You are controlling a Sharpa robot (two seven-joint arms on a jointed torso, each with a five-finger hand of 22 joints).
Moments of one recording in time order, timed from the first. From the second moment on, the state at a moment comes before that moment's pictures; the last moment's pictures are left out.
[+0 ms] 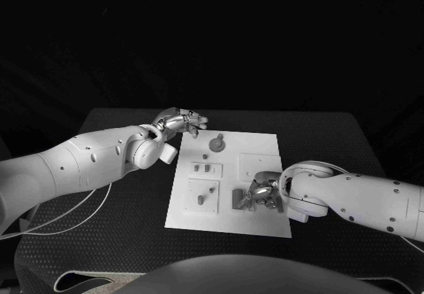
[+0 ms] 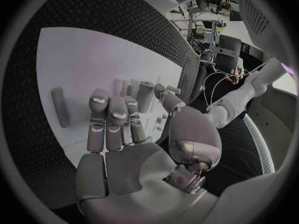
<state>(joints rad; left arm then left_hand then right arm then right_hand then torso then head) 1.15 -0.67 -0.12 1.14 -0.21 -0.10 0.31 0.98 -0.06 0.43 -0.26 0.06 0.87 0.16 0.32 0.47 1.21 0.09 0.13 0.28 1.04 -0.02 0.99 0.50 0.05 0.89 -0.11 0.70 1.26 1.13 -0.71 -0.22 1.56 -0.99 0.02 -0.51 0.72 -0.18 0.63 -0.22 0.05 1.02 0.09 0.31 0.59 1.10 -0.02 1.08 1.19 1.31 -0.12 1.17 1.16 0.23 1.19 -0.04 1.03 1.30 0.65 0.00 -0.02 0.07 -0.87</state>
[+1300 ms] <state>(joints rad) 1.15 -0.67 -0.12 1.14 -0.21 -0.09 0.31 0.98 -0.06 0.44 -0.26 0.06 0.87 0.17 0.32 0.47 1.20 0.09 0.13 0.28 1.04 -0.02 0.99 0.50 0.05 0.88 -0.11 0.70 1.27 1.13 -0.70 -0.22 1.56 -1.08 0.01 -0.52 0.85 -0.10 0.62 -0.29 0.05 1.03 0.08 0.31 0.60 1.12 -0.02 1.08 1.20 1.32 -0.12 1.16 1.17 0.23 1.19 -0.04 1.03 1.29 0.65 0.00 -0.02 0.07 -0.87</state>
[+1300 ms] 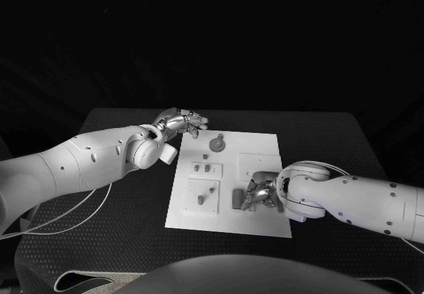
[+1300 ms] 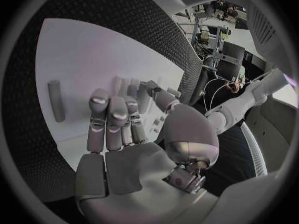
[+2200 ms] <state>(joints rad) 1.15 -0.67 -0.12 1.14 -0.21 -0.09 0.30 0.98 -0.06 0.44 -0.26 0.06 0.87 0.17 0.32 0.47 1.20 0.09 0.13 0.28 1.04 -0.02 0.99 0.50 0.05 0.89 -0.11 0.70 1.27 1.13 -0.76 -0.22 1.60 -1.09 -0.04 -0.51 0.76 -0.17 0.64 -0.26 0.07 1.05 0.08 0.30 0.59 1.13 -0.03 1.07 1.20 1.33 -0.12 1.16 1.17 0.23 1.20 -0.03 1.04 1.28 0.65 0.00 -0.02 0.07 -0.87</state>
